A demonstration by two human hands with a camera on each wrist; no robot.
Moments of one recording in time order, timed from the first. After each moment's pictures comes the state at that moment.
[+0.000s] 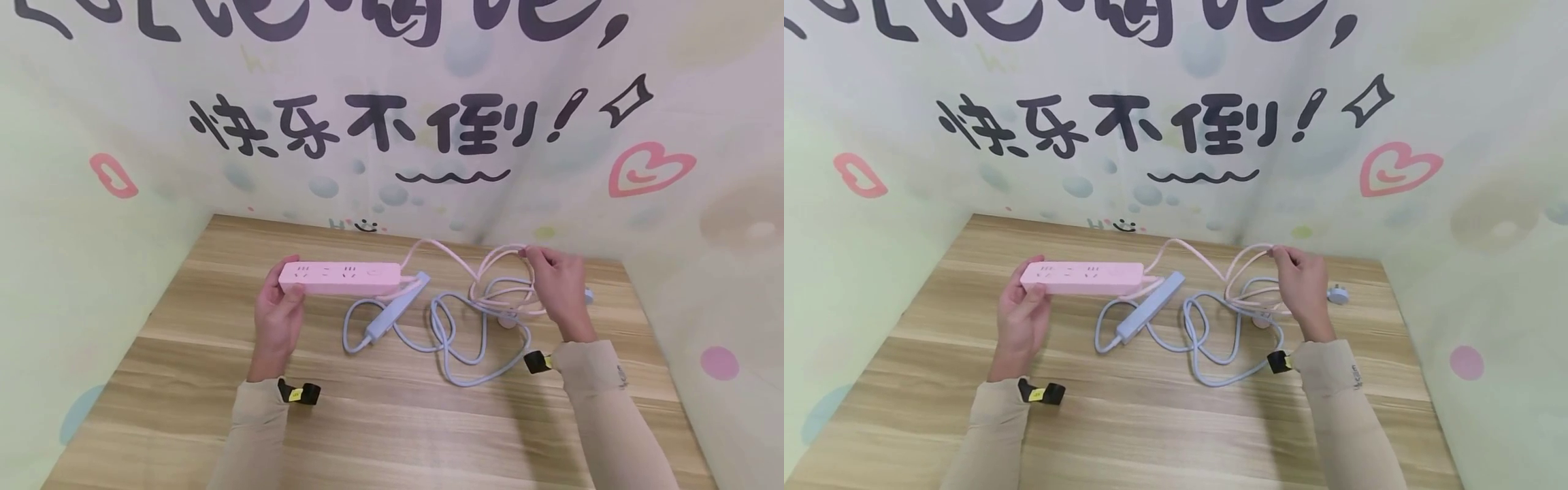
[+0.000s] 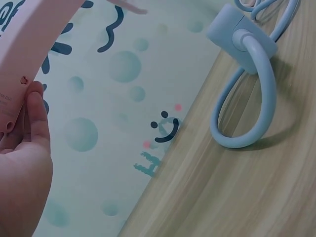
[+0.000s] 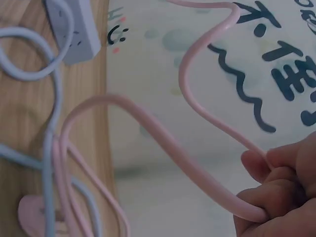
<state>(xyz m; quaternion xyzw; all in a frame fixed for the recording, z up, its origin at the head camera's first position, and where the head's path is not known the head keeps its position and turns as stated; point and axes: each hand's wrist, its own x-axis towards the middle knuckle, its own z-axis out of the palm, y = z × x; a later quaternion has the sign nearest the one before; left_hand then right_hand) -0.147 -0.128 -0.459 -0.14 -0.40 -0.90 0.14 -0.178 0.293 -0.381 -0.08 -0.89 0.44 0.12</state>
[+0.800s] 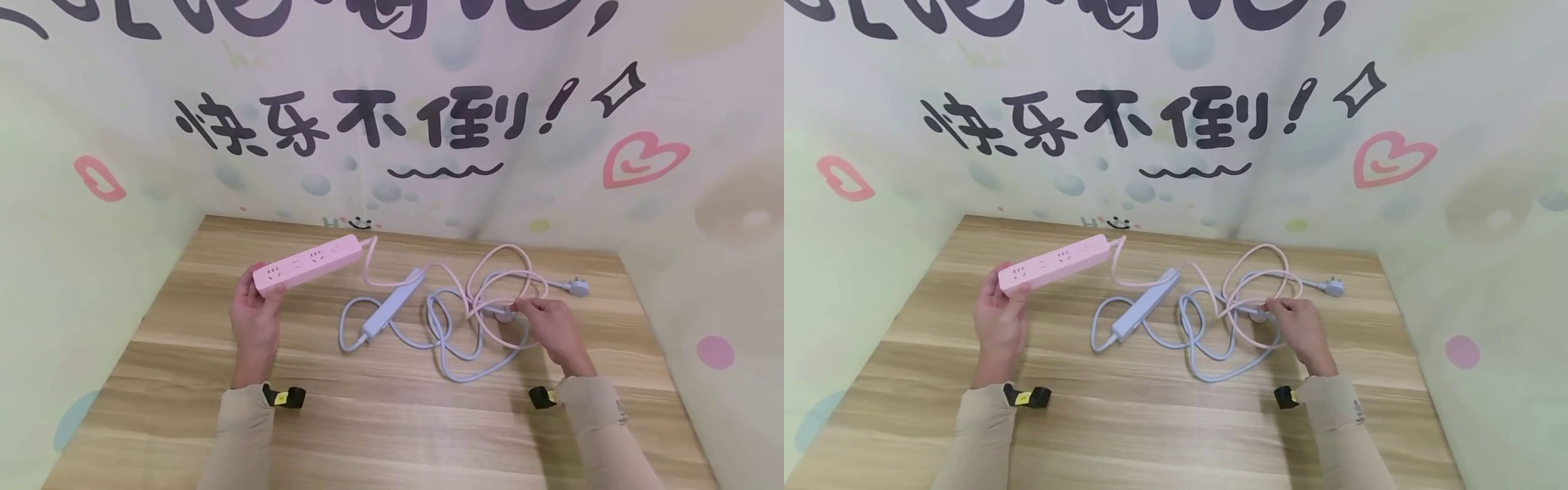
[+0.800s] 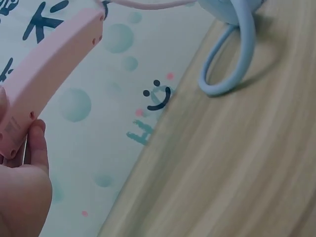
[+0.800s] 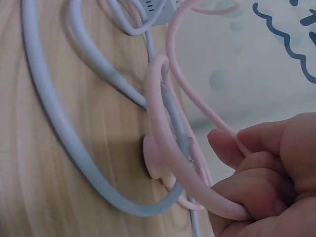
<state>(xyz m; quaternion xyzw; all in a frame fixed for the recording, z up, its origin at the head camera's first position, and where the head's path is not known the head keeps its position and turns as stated) -0.146 -0.145 -0.467 0.08 -0.50 -0.84 0.19 -0.139 0.329 -0.452 -0.11 -0.90 0.43 -0.07</state>
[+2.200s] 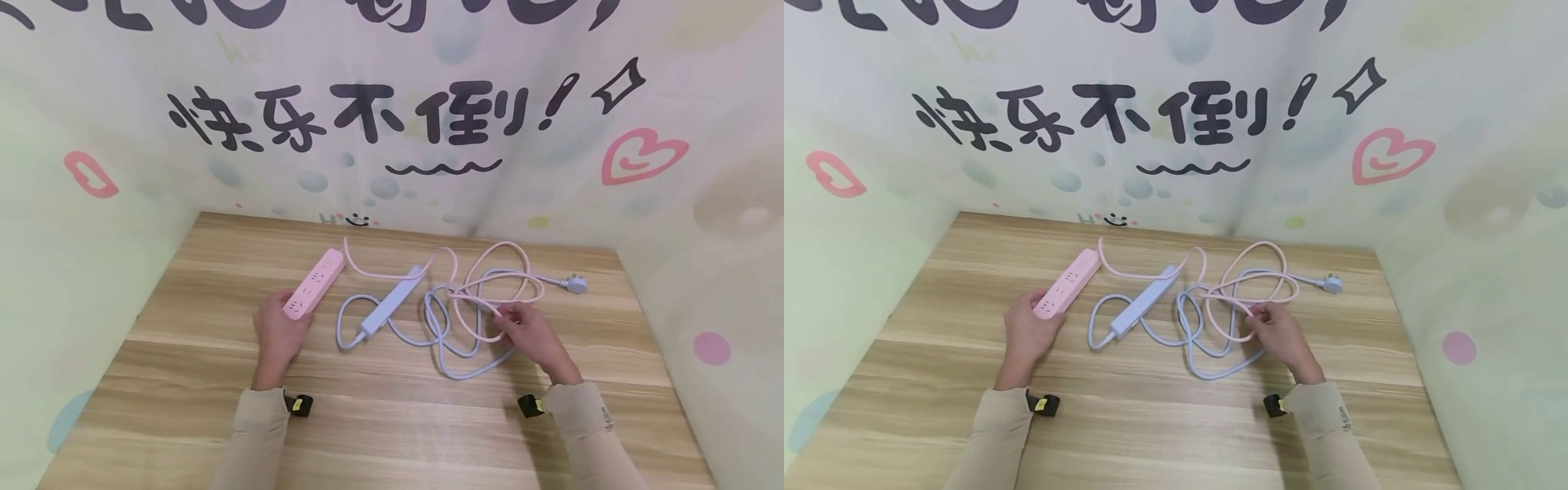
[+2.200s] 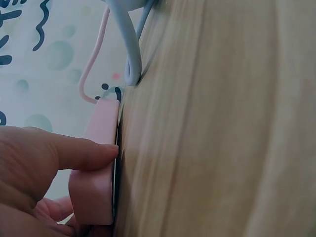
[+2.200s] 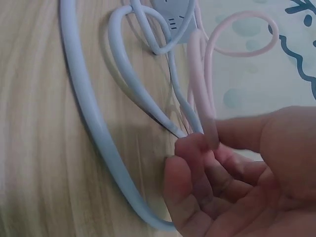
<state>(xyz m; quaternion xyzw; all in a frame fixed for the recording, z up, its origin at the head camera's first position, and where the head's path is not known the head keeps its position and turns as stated) -0.147 -0.132 -0.509 0.16 -0.89 -0.42 0.04 -0.132 0.308 -0.474 -0.04 -0.89 0.45 -0.12</state>
